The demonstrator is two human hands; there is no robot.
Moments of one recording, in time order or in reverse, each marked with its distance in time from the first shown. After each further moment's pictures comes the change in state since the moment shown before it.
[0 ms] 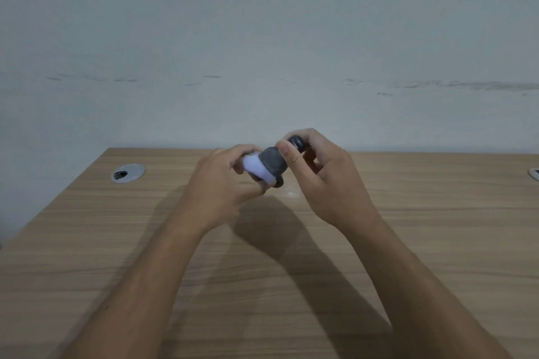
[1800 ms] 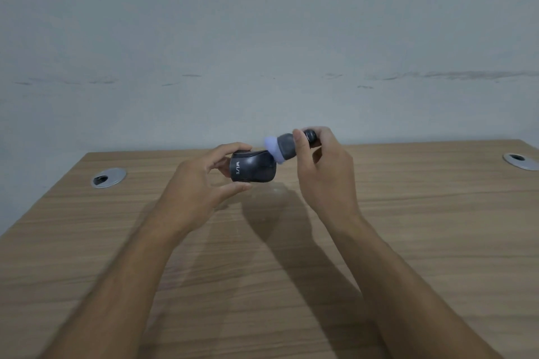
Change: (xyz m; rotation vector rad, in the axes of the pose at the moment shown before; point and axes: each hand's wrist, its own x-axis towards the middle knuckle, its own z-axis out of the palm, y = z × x) left_hand -0.006 0.006 -0.004 -0.078 -0.066 0.085; right_hand 0.000 0.027 0.001 -0.048 0.326 0.280
